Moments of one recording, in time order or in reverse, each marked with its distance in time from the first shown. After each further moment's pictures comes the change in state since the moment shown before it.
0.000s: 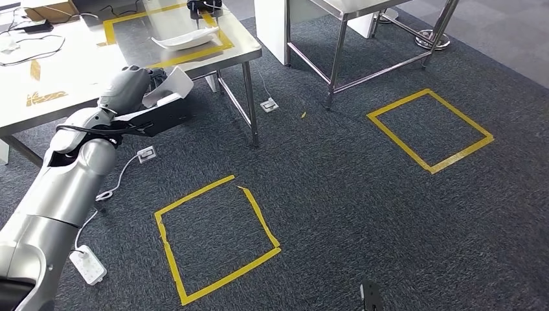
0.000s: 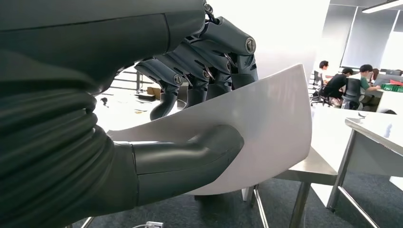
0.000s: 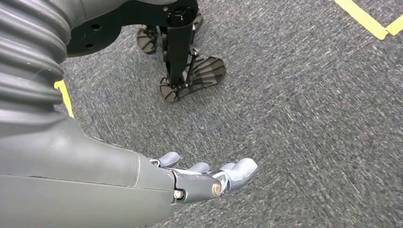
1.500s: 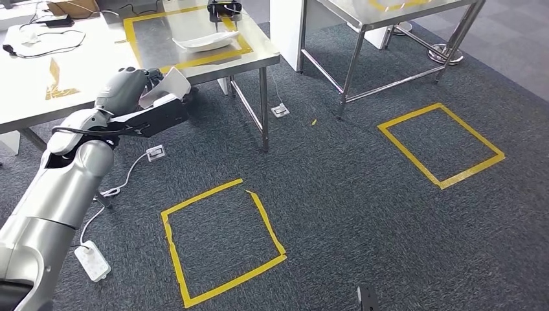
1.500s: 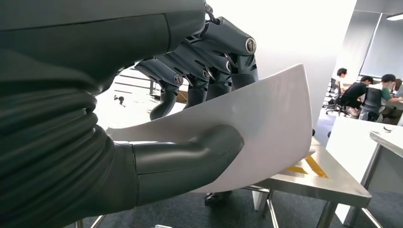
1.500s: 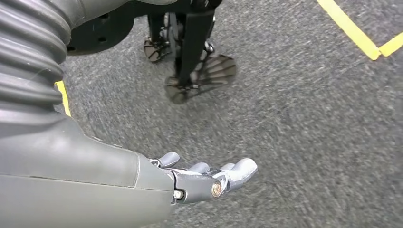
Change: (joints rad) left arm 0.013 0.008 0.003 -0.017 0.008 0.000 0.003; right arm 0.004 0.003 -0.008 0.000 0.023 0.003 0.001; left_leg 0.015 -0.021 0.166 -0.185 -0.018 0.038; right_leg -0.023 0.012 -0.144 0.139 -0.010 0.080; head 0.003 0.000
